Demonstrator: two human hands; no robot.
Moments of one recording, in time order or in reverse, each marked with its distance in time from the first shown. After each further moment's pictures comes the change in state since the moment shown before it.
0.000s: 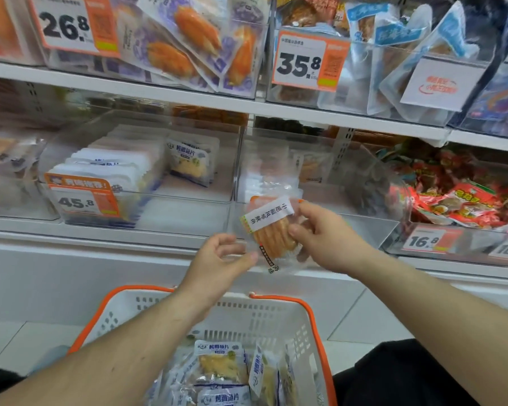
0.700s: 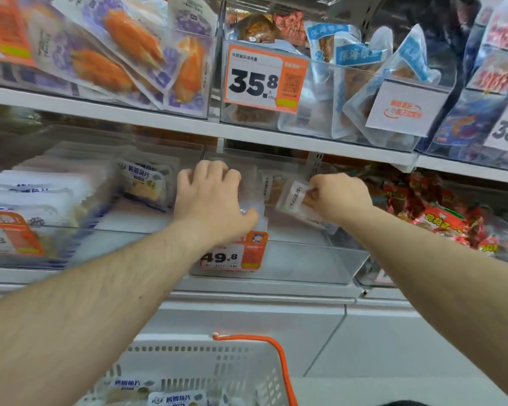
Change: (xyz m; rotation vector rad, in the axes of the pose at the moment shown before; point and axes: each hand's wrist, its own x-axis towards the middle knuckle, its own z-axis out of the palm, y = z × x) left_hand 0.102 0.106 0.054 1.323 0.292 0.682; right_hand 0.122 0.071 -0.104 -0.994 0.310 0.037
